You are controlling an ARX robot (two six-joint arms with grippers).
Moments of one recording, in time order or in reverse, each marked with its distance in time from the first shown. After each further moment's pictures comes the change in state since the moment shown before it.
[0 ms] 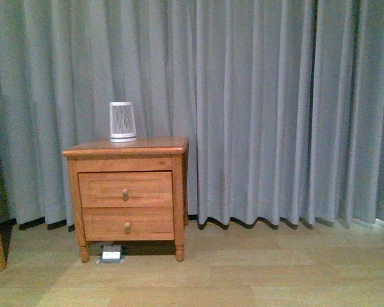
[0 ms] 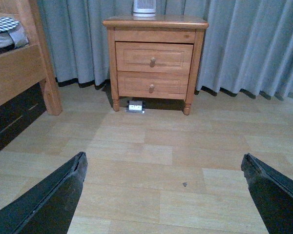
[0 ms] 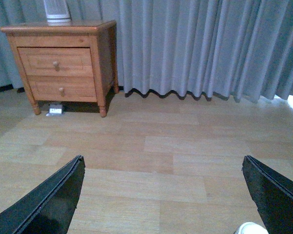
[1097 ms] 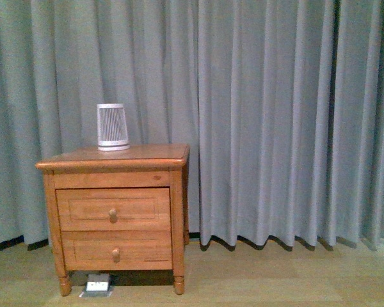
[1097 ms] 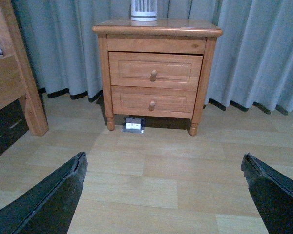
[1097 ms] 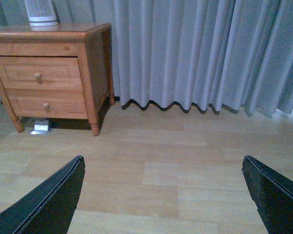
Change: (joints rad) left arm 0.000 0.000 0.000 0.000 0.000 0.000; right arm 0.000 0.000 0.000 0.000 0.000 0.000
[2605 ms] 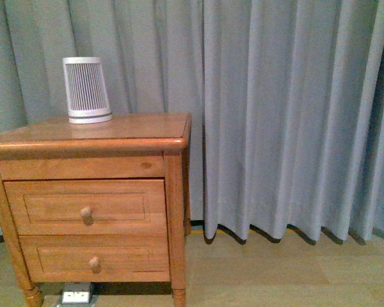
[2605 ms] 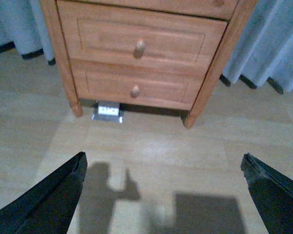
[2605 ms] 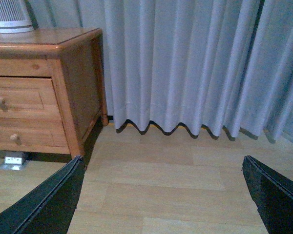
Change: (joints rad) left arm 0.011 0.894 0.222 0.382 0.077 -0.075; right arm 0.000 0.000 0.000 0.000 0.000 0.000
